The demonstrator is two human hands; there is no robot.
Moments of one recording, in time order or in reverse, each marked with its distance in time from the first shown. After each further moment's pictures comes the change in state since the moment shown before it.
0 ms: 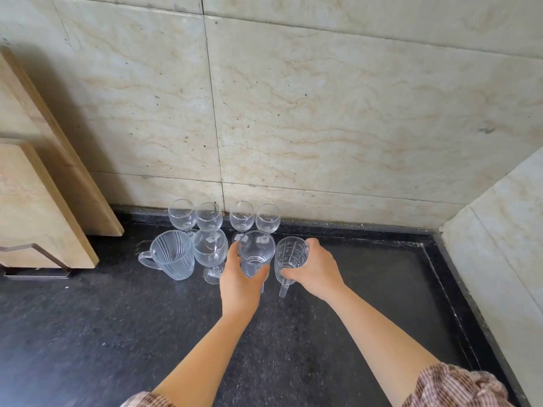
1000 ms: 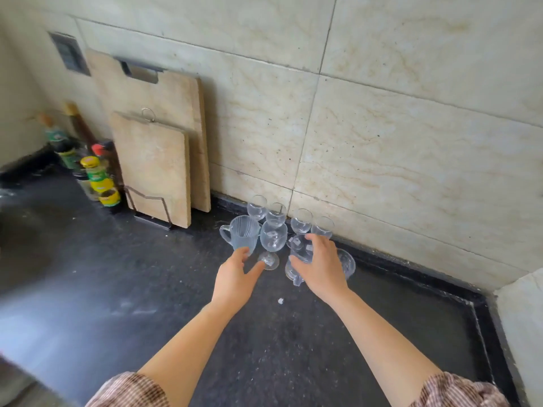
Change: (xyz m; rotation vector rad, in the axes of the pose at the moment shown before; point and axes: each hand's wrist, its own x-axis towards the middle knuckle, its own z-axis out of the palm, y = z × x) left_hand -0.073 0.012 -0.119 0.131 0.161 -0.092; right_hand -0.069 -0.082 0.007 -0.070 -0.011 -0.492
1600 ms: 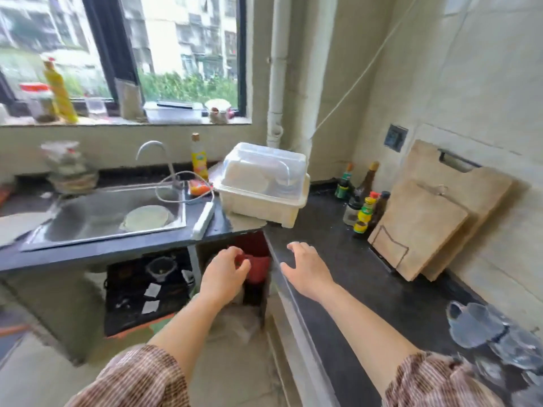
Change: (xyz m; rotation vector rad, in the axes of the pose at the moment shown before) left_hand -0.288 -0.165 -0.361 0.224 0.811 -0.342; right_hand -0.206 -0.378 0.182 -0.051 -0.539 -0.909
